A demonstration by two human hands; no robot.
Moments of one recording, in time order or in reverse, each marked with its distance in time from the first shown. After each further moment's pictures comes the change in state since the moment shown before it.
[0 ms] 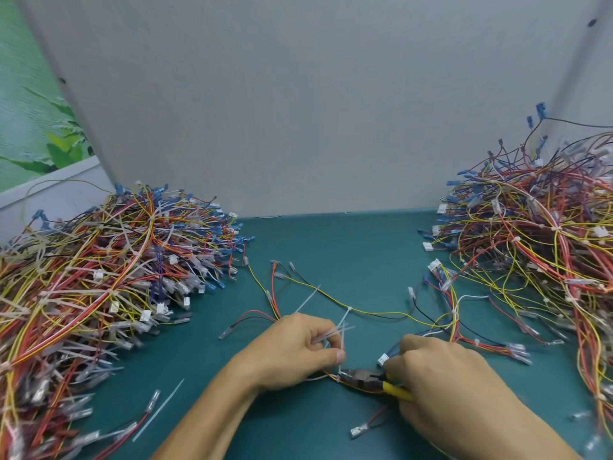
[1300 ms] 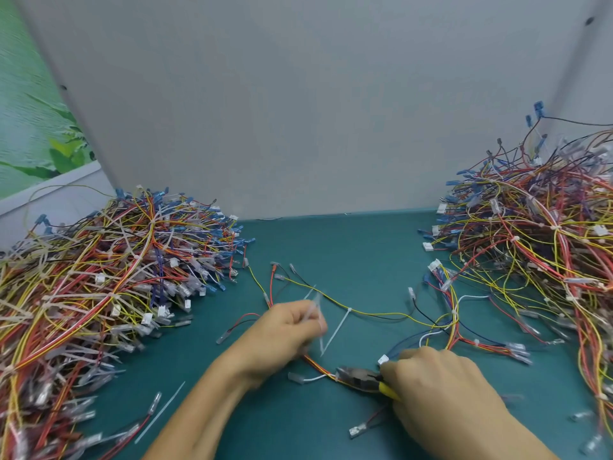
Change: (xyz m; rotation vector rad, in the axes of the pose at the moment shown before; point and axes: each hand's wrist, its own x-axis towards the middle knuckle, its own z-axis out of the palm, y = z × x) left_hand 0.001 0.003 -0.005 -0.456 0.176 -0.147; right_hand 0.002 -0.008 0.010 -0.016 -0.057 0.061
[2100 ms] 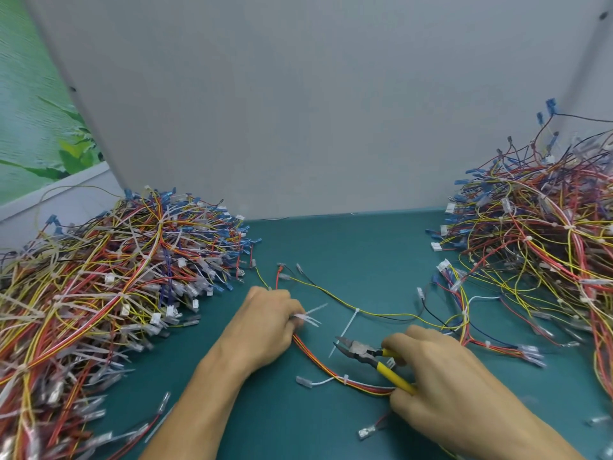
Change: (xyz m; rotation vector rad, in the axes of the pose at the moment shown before) left_hand 0.016 -0.019 -0.037 1.086 0.237 0.346; right_hand 0.004 0.009 -0.006 0.320 0.180 -0.102
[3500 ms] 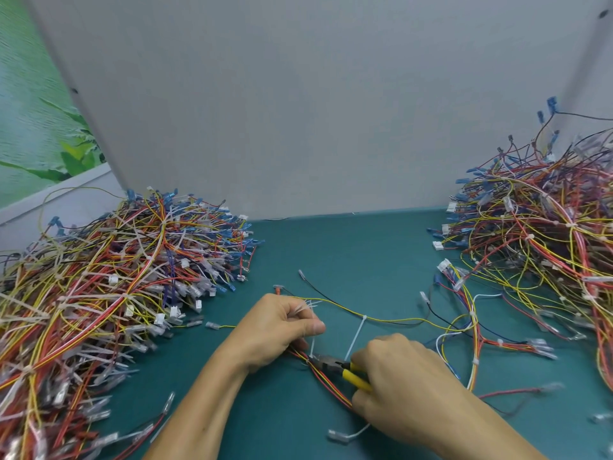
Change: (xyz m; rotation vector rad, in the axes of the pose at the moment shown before) left_hand -0.005 0.008 0.002 -0.910 -0.160 -0.330; right_hand 0.021 -0.043 0.004 -0.124 -0.216 0.064
